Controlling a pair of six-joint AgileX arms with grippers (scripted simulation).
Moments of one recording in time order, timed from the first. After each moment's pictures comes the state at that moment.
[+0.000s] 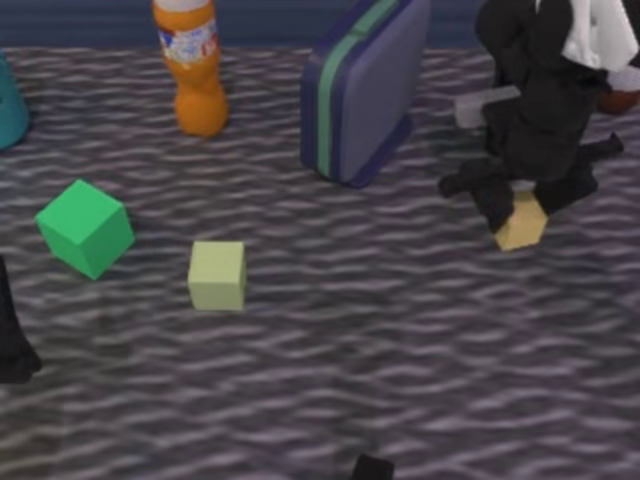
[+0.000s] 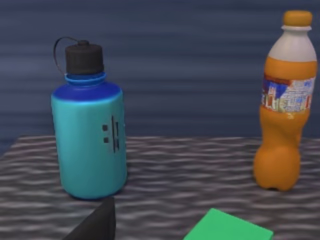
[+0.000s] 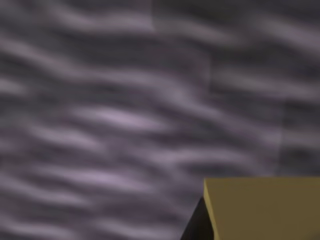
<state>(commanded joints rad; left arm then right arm) 0.00 0.00 0.00 0.00 0.00 0.00 0.35 2.15 1.73 -1.12 0.01 0.08</state>
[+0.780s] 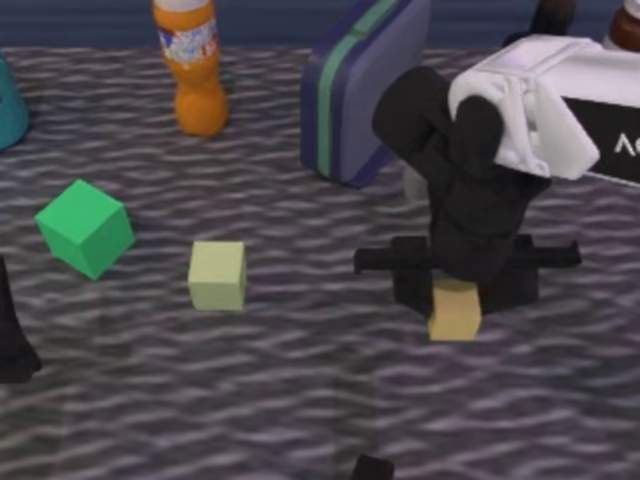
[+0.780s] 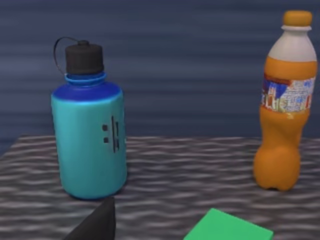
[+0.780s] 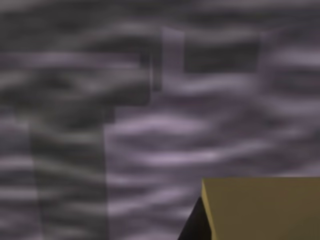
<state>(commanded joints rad) 0.00 0.00 0.00 0.00 0.00 0.00 0.66 1.92 1.43 -1.06 0.03 0.66</state>
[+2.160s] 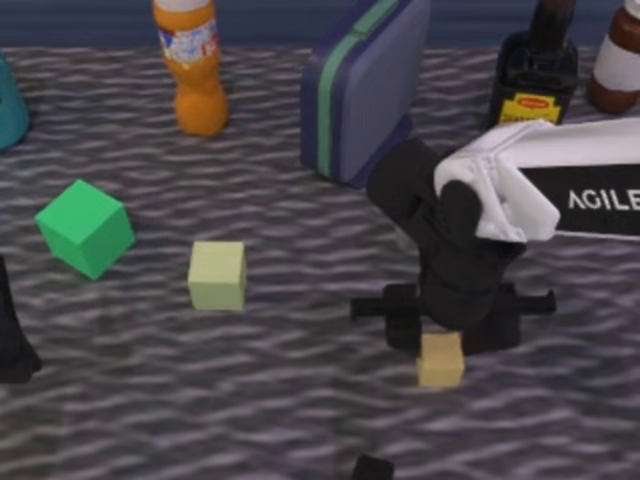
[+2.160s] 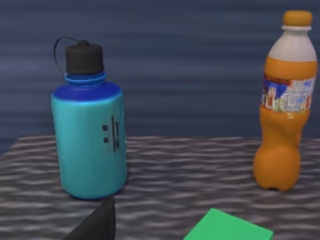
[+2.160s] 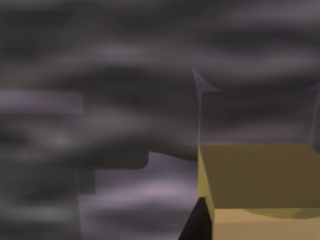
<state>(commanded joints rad) 0.00 0.00 0.00 0.00 0.00 0.00 0.66 2.01 1.27 -0.80 0.03 0.67</state>
